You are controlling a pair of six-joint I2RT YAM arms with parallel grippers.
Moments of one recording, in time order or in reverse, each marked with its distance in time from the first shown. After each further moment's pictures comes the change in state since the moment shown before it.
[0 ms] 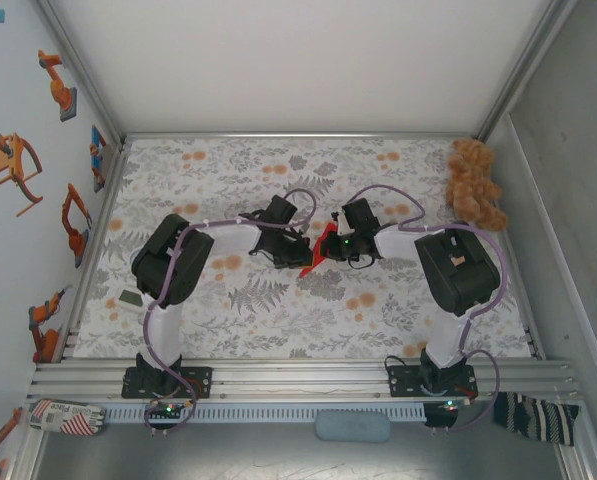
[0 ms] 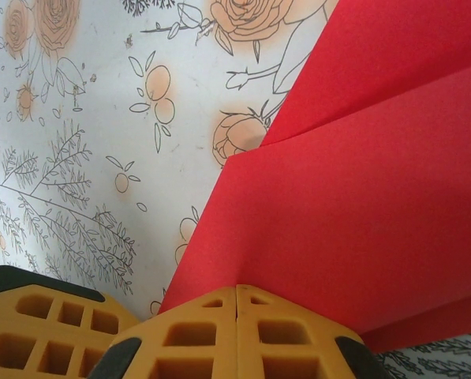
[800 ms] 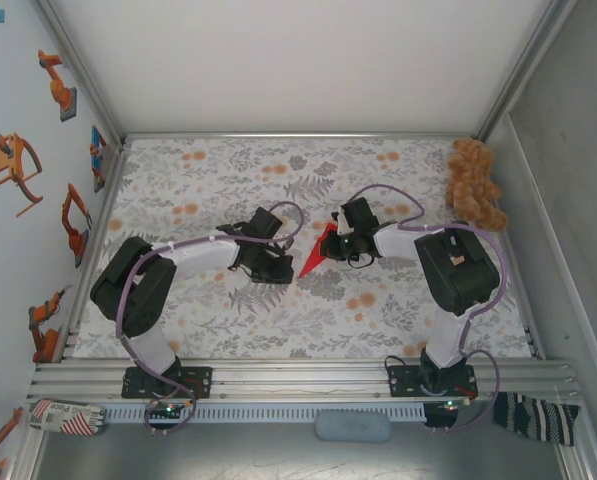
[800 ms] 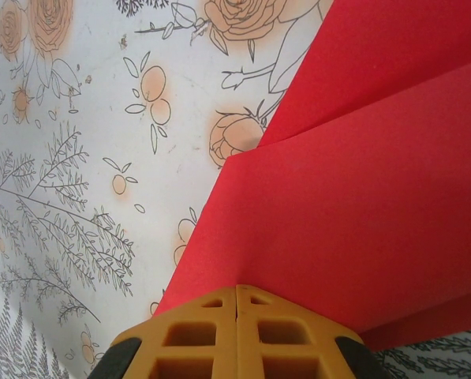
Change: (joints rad) left arm -0.019 -0.289 -0.192 -0.156 -0.130 0.121; right arm 0.001 0.005 0.013 -0.023 0.003 0.011
